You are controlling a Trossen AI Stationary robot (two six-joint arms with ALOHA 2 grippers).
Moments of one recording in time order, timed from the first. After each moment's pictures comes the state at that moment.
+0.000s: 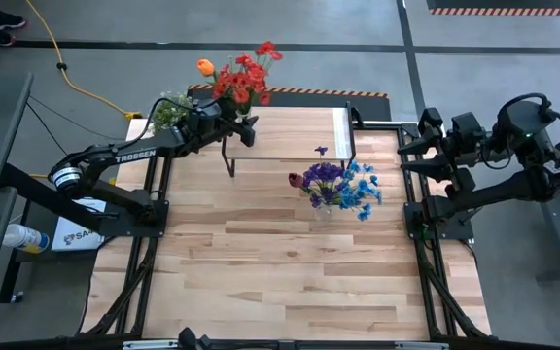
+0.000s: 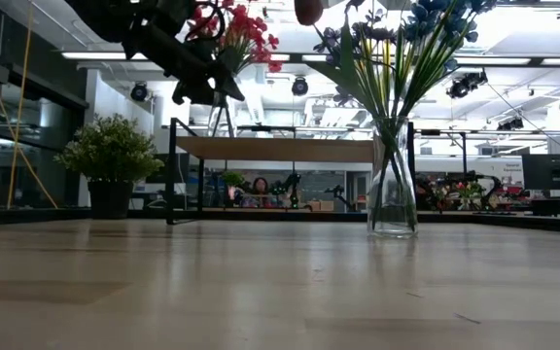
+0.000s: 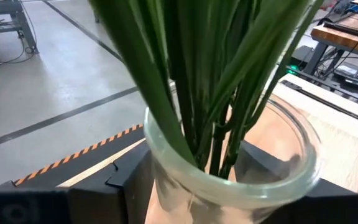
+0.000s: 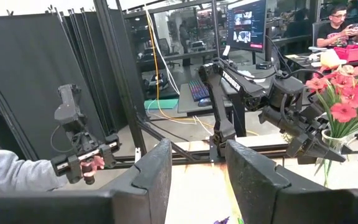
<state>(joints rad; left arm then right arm) 0.58 1.30 0.89 0.13 -0.19 -0.16 0.03 0.84 1.49 -0.68 -0.11 0.18</state>
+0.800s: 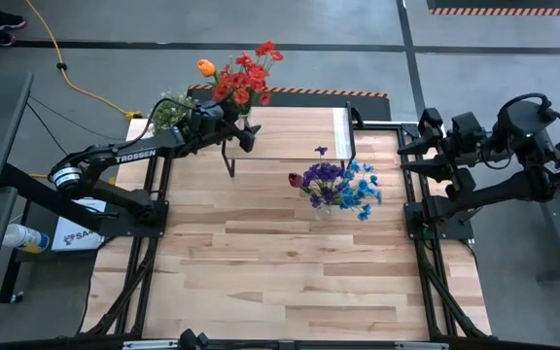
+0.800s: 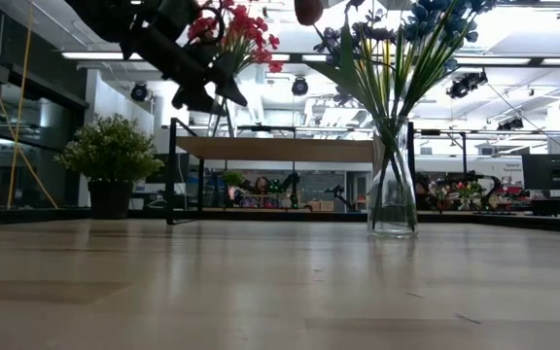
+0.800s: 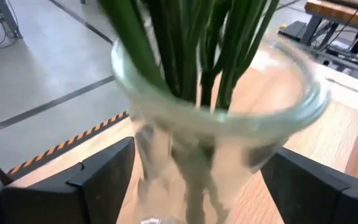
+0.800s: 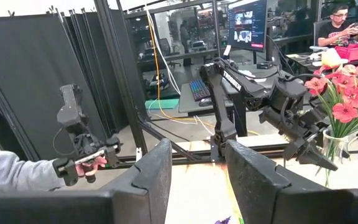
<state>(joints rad) 0.58 1.30 0.89 0.05 -0.14 -0.15 0.03 0.84 1.49 -0.68 -0.12 0.18</state>
